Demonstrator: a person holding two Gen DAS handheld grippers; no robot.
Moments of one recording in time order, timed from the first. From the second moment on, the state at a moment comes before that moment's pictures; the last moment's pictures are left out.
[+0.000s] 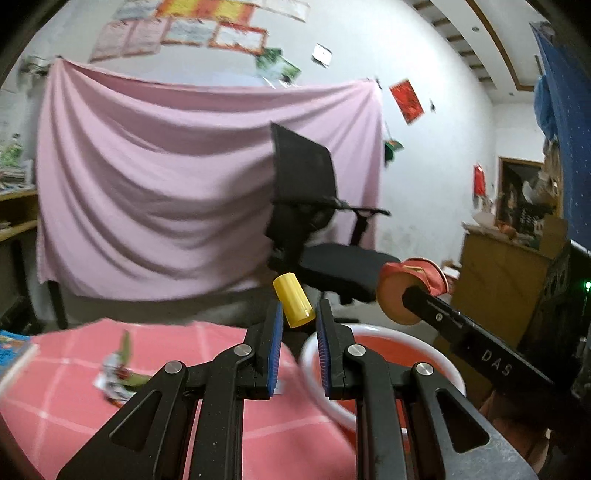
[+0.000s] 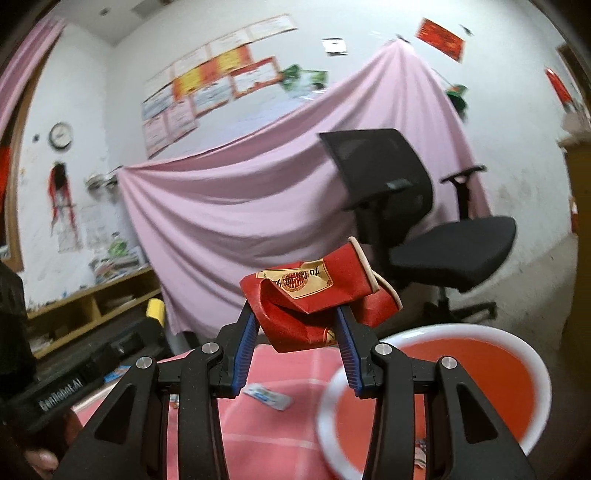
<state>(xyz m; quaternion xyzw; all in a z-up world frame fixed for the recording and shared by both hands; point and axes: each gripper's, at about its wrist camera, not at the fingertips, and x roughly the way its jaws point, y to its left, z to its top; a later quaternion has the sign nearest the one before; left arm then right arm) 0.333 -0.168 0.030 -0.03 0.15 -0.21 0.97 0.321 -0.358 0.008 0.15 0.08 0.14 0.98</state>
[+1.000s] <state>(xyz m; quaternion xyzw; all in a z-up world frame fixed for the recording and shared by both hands) 0.382 -0.226 -0.007 -0.05 0.32 -0.20 0.93 0.342 -0.443 -0.033 0.24 0.24 0.04 0.94</state>
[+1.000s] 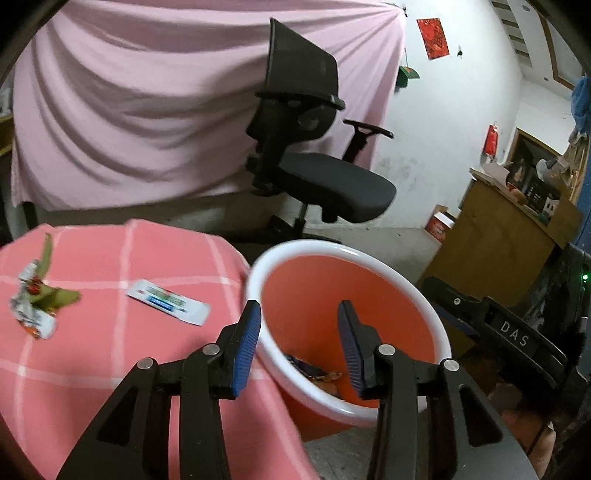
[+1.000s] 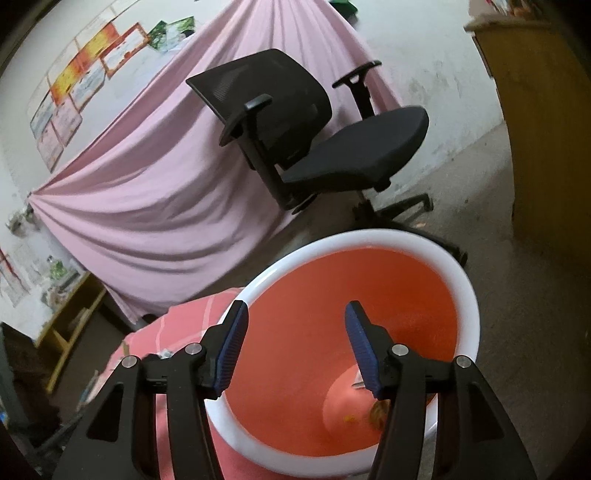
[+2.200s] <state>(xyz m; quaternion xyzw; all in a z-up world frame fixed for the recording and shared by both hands) 0.304 0.013 0.028 -0.08 0.11 0.02 0.99 0.325 -0.263 0.026 0.04 0.01 0.10 0.99</state>
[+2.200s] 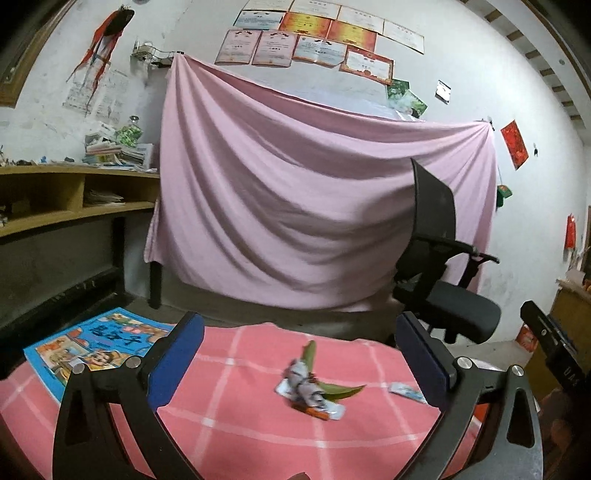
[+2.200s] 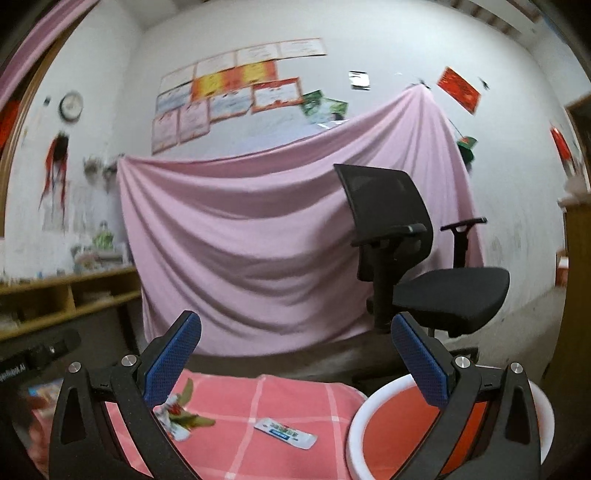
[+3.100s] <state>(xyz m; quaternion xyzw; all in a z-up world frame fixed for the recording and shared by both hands) 0.389 -0.017 -0.049 0.01 0.36 -0.04 0.93 0.411 -0.249 -0.034 0.00 0.28 0.13 0.95</state>
